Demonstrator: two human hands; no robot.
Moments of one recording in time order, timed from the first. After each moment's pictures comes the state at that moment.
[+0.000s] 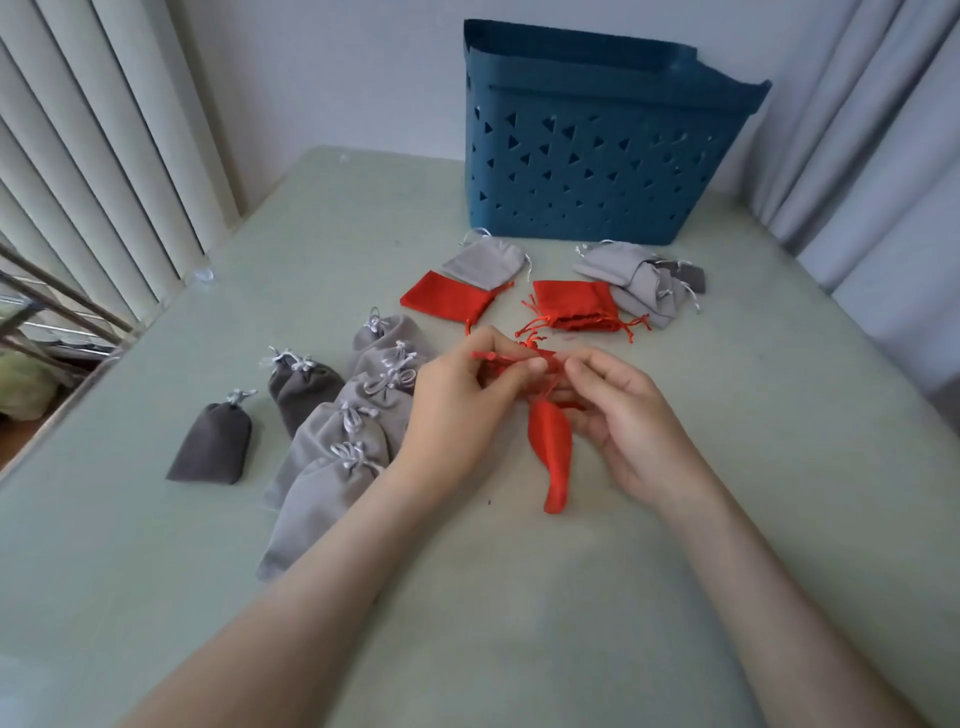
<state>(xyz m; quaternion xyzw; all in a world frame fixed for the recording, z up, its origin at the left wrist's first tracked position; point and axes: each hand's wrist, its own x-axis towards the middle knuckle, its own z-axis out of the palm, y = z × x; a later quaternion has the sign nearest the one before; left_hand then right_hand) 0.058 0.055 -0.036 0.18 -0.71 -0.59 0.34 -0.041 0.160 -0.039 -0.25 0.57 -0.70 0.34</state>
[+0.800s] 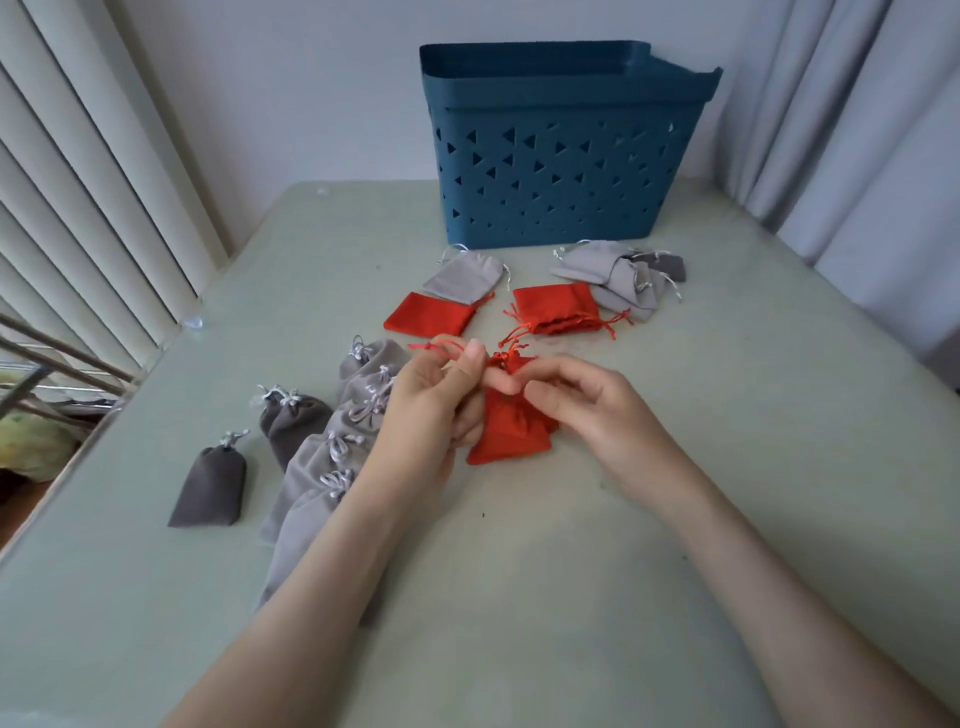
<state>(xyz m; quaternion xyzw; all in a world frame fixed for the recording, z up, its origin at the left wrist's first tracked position) 0.057 0.041 -0.036 0.06 -0.57 -0.78 0.23 -0.037 0.167 -0.036 -0.36 0.62 -0.64 0.26</state>
